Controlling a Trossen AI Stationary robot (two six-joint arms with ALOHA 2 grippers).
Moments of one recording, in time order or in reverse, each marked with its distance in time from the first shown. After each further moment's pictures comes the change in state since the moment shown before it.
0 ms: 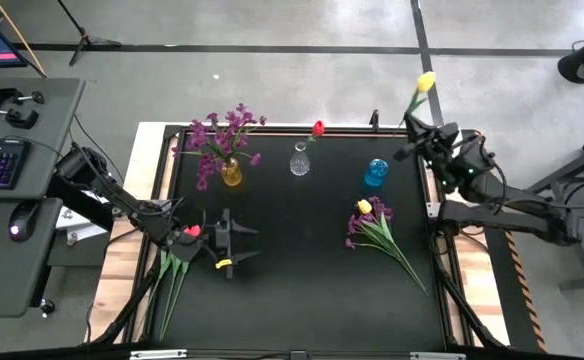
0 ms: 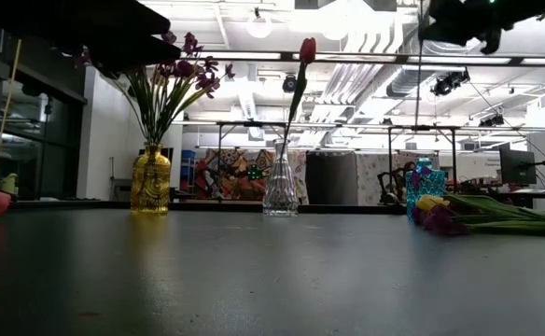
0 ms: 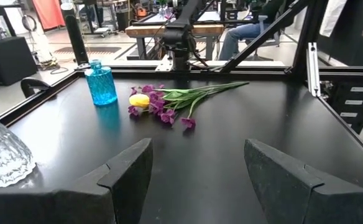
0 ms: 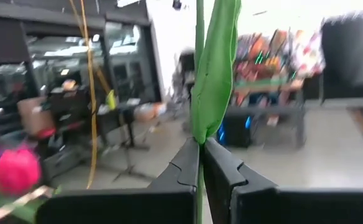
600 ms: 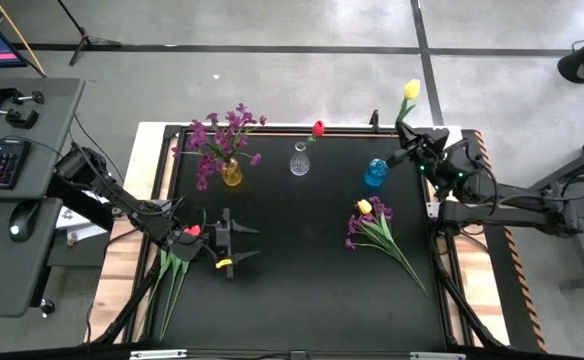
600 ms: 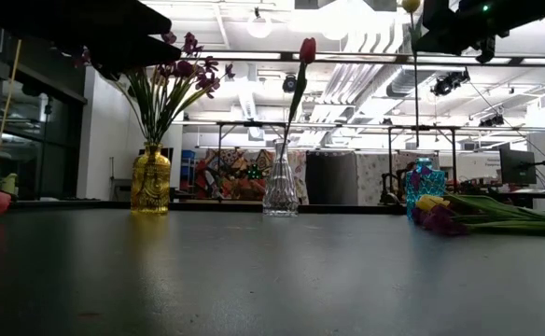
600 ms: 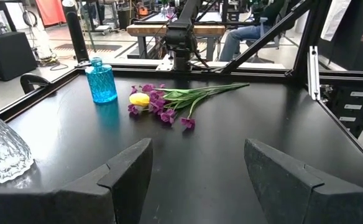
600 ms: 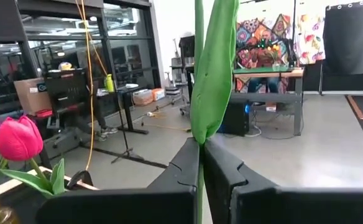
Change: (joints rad) left arm 0.000 0.000 0.000 0.000 0.000 -0.026; right arm 0.085 0.037 -0.022 -0.008 0.088 0.016
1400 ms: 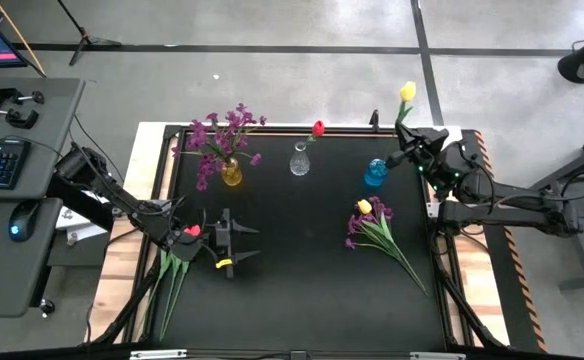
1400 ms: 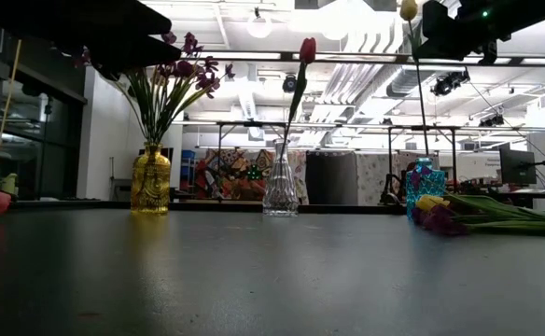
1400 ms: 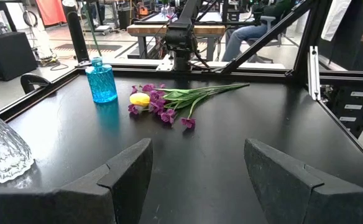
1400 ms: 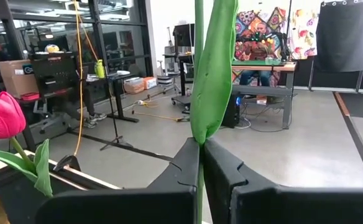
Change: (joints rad) left arm 0.000 0.000 0.000 0.000 -0.001 0.000; right arm -0.001 0.002 0.000 -0.066 0.026 -0.004
